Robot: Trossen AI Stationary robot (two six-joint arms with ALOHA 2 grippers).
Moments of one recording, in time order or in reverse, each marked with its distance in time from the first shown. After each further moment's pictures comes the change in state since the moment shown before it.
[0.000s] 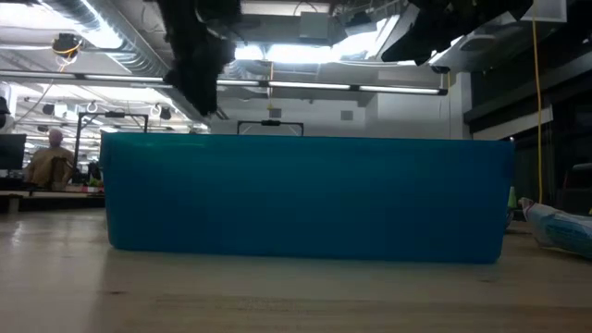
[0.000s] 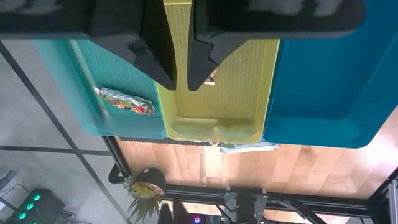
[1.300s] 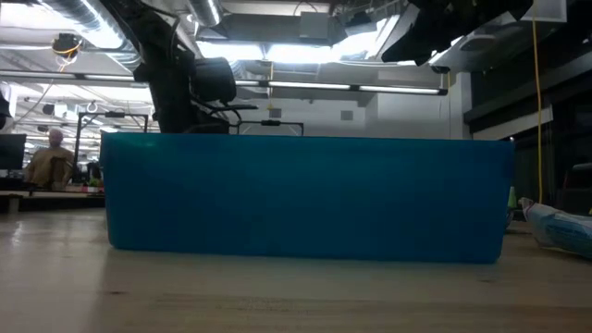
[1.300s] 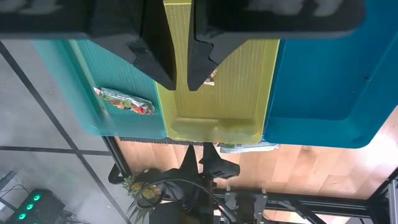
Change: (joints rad) left arm -0.001 0.119 -0.439 0.486 0.162 -0.092; right arm 0.000 0.000 0.000 0.000 0.000 0.000
